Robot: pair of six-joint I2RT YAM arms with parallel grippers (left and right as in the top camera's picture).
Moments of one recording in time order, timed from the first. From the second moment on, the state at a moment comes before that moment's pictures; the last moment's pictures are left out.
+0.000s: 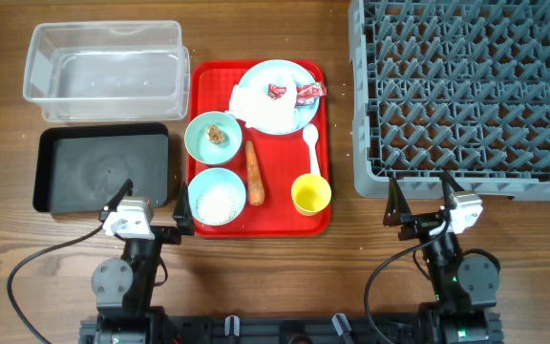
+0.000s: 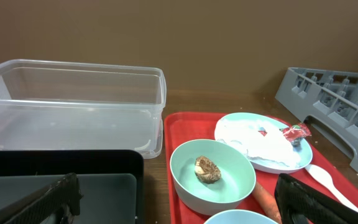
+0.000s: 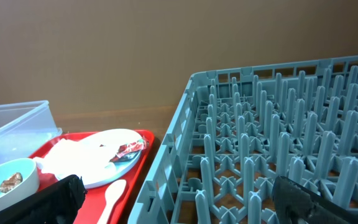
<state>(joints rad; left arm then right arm) 0.00 0.01 0.01 -0.07 0.10 -0.11 0.06 0.02 0.01 0.00 -0.10 0.16</state>
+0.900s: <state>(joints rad) 0.00 0.01 0.01 -0.07 0.10 -0.11 0.06 0.02 0.01 0.02 -0.10 0.16</state>
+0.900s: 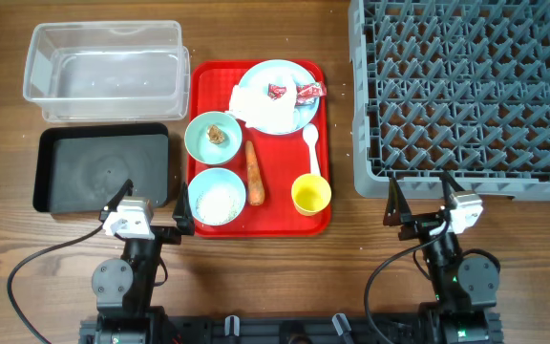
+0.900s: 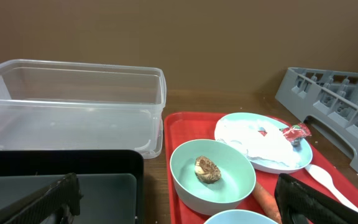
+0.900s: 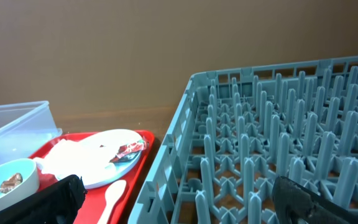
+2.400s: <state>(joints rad) -0.21 2.04 2.28 -1.14 0.29 -0.01 0.06 1.09 1.15 -0.60 -0.25 0.13</state>
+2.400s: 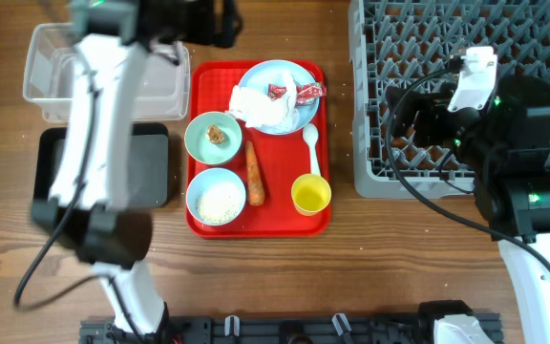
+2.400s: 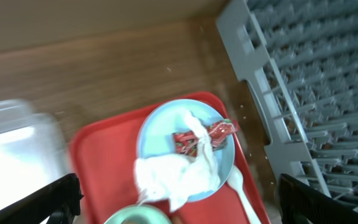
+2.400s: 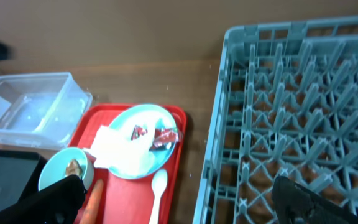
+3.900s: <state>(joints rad) -0.44 2.54 2.27 -1.16 0.08 -0.05 0.06 1.14 1.15 -0.72 -0.25 0.15</state>
